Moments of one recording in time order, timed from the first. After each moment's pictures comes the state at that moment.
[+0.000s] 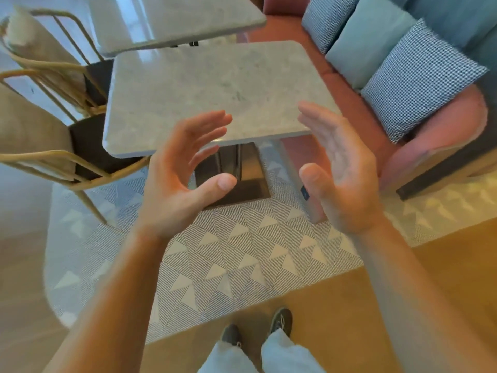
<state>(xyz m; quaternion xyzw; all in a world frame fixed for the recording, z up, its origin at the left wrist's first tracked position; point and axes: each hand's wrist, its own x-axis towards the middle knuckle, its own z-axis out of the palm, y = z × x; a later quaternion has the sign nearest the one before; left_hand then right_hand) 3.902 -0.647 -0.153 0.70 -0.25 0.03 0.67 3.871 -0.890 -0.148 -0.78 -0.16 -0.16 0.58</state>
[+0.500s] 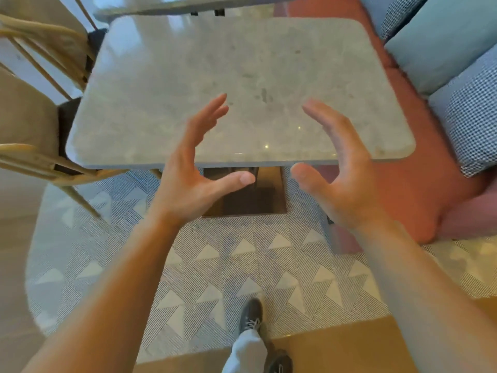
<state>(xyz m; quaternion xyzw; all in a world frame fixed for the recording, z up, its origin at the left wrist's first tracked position) 4.116 -0.677 -0.307 0.81 -0.16 0.09 0.56 4.112 -0.924 -0.292 -0.84 -0.16 -0.10 0.51</state>
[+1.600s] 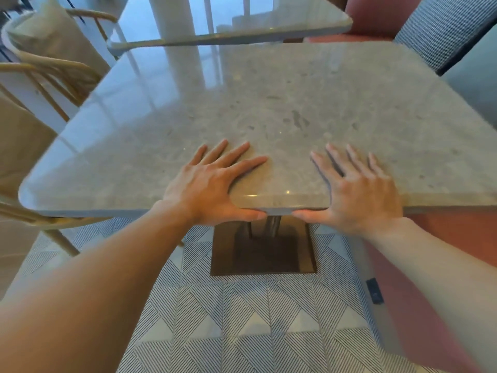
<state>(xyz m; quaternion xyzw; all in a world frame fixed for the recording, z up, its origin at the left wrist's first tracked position) 4.301 -0.666 -0.466 0.98 -0.21 0.00 0.07 4.301 -0.957 -0.483 -0.98 -0.17 -0.10 -0.03</state>
